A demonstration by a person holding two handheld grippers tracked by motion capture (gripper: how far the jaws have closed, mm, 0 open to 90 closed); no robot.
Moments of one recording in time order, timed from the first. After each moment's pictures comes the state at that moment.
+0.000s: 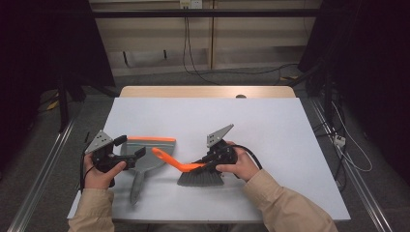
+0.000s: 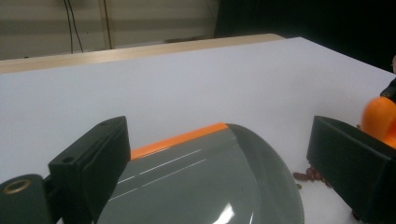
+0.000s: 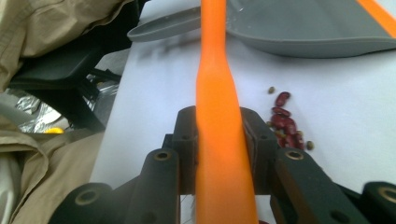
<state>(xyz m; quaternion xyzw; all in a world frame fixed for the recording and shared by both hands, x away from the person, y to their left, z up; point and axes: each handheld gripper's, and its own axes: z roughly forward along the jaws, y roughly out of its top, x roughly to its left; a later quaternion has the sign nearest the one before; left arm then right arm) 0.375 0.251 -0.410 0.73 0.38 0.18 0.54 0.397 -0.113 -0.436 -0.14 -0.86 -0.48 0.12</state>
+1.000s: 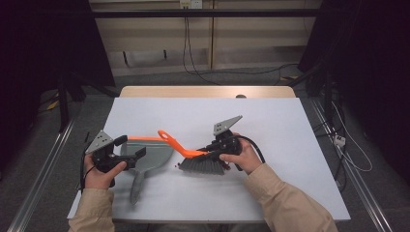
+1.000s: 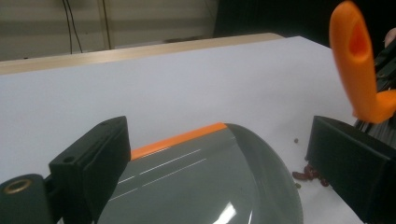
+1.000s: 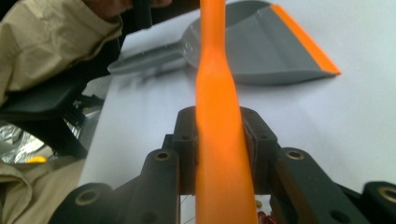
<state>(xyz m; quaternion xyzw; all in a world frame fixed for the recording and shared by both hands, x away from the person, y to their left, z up) 0.375 0.250 -0.409 0.73 0.38 0.18 0.53 0.413 -0.129 -0.420 -0.18 -0.83 -0.51 0.09</state>
